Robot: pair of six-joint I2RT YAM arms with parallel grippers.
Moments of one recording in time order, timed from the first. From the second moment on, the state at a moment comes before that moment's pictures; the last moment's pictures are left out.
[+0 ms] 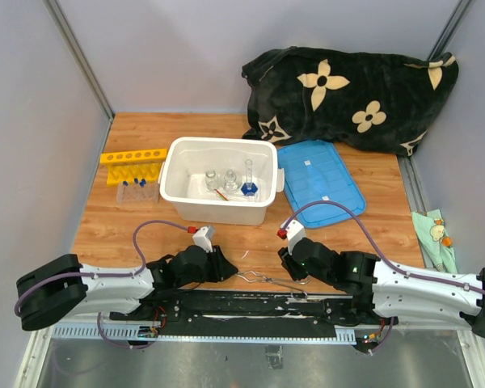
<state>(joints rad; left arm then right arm) -1.09 1.03 0.07 0.41 -0.15 -1.01 1.23 0.82 0.49 -0.45 0.35 0.33</state>
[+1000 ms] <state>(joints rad) -1.09 0.95 0.05 0.34 -0.13 -1.02 1.23 0.82 0.49 -0.43 0.35 0.33</state>
